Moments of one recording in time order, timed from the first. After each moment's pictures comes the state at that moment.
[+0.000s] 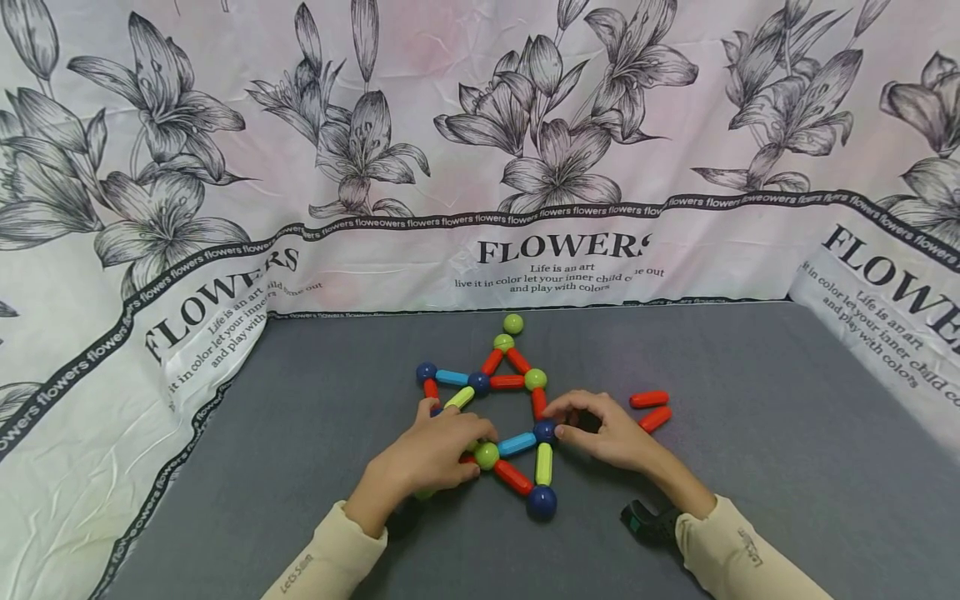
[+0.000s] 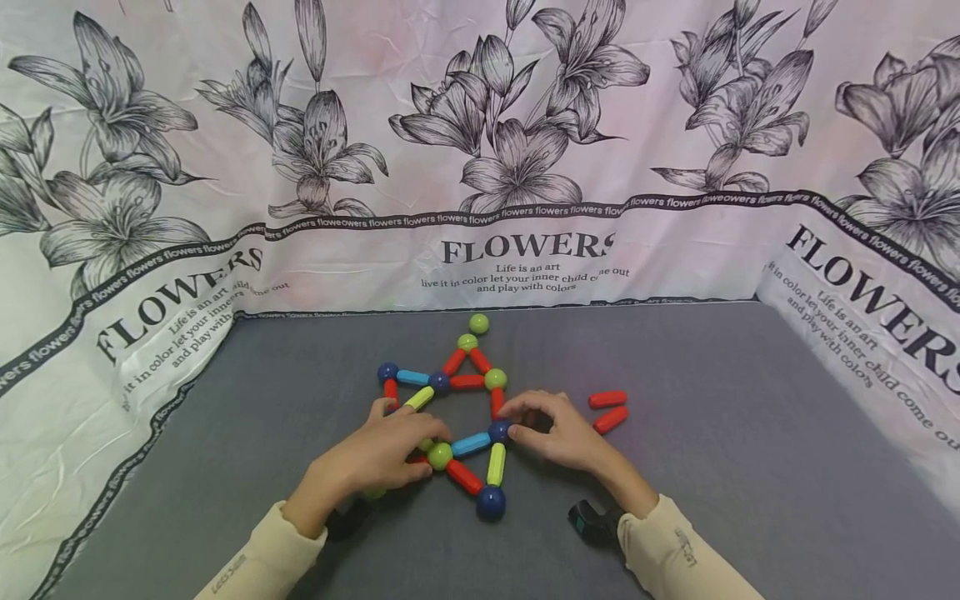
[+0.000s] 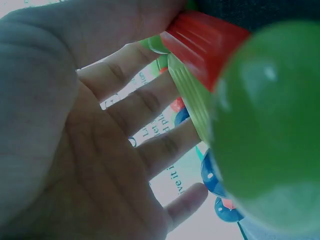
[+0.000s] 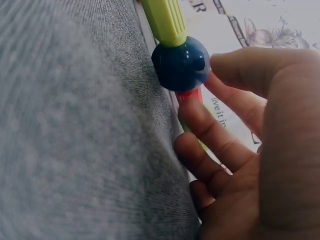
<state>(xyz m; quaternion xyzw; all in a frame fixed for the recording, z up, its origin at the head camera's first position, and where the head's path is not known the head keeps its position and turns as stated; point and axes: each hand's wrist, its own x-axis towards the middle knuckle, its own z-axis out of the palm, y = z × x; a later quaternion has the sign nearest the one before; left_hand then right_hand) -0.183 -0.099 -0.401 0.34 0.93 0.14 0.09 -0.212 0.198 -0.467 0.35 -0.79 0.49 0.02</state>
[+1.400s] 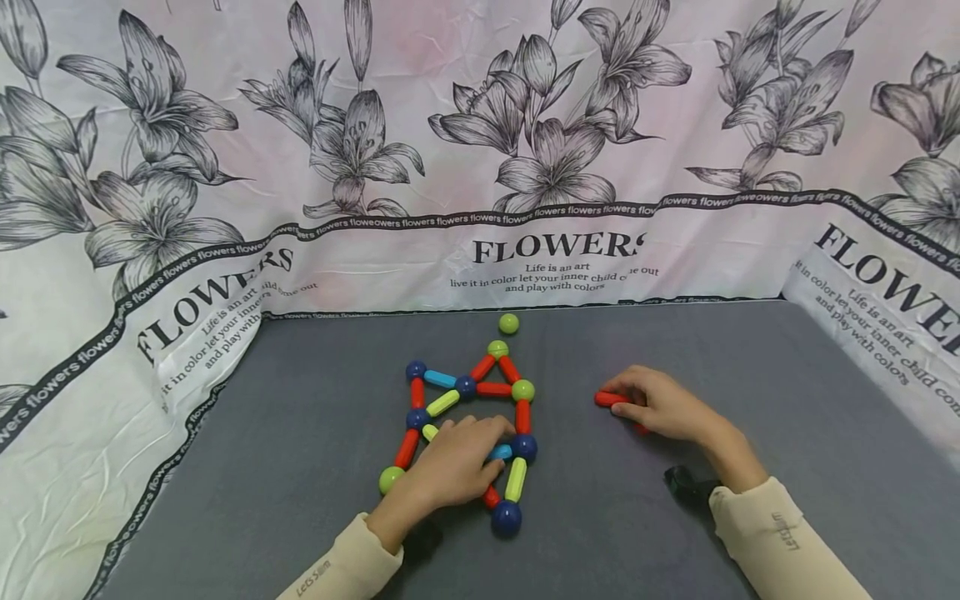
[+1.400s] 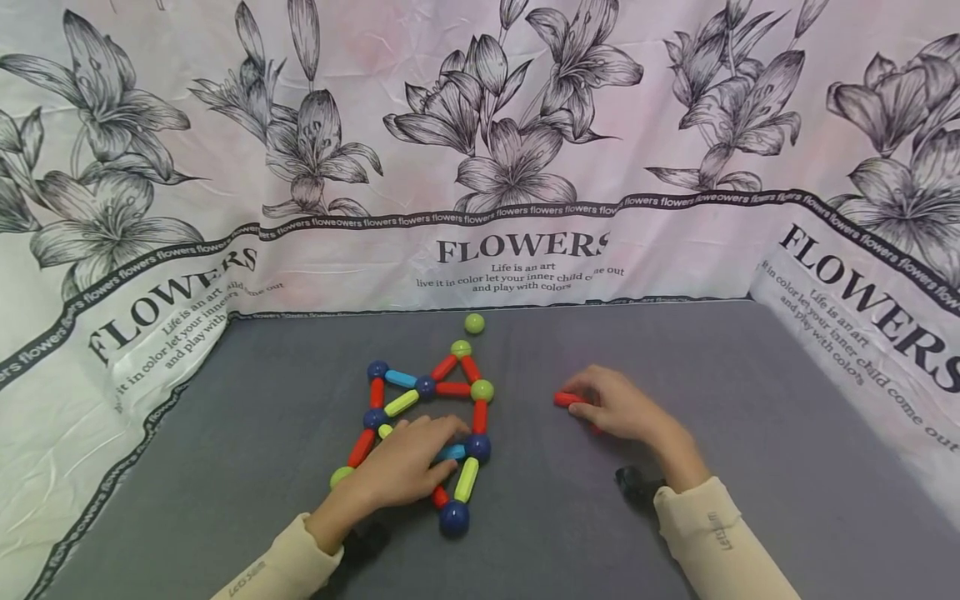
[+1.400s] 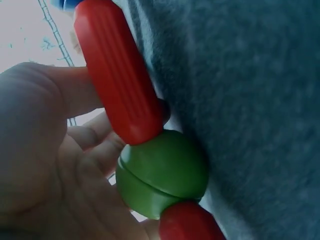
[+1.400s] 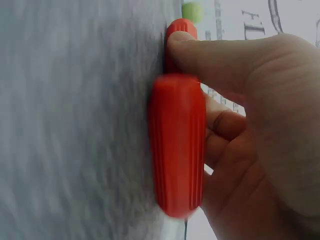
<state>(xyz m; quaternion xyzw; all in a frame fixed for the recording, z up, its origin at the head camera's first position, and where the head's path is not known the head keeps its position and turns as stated) -0.174 -0.067 -0.424 0.29 0.94 0.17 0.07 -0.228 0.275 -0.441 0.26 -0.91 0.31 0.00</state>
